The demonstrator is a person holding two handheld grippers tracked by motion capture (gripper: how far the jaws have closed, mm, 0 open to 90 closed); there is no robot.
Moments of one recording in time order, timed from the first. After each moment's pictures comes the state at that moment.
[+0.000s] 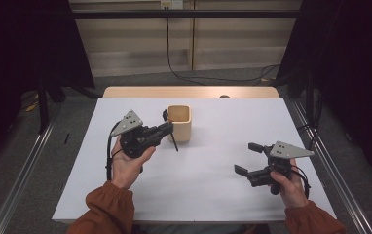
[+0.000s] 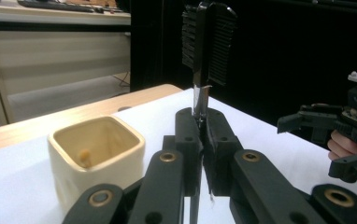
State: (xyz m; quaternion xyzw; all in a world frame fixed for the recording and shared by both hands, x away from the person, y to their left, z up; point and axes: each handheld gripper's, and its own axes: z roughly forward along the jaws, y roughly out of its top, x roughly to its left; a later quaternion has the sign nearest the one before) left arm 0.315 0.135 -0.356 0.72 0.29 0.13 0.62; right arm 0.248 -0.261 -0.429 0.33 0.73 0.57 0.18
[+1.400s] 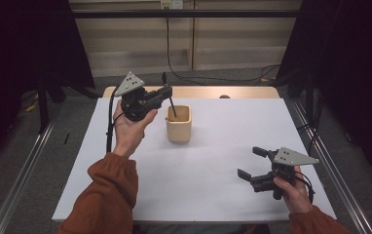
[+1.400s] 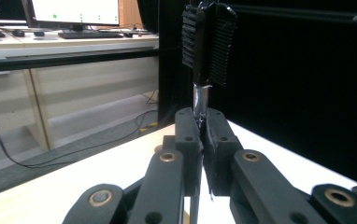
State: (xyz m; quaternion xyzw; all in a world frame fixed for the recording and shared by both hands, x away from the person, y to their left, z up) left arm 0.378 0.119 -0.305 0.71 0.30 0.19 0.61; right arm 0.233 -0.266 -0.435 0.34 0.73 0.57 0.19
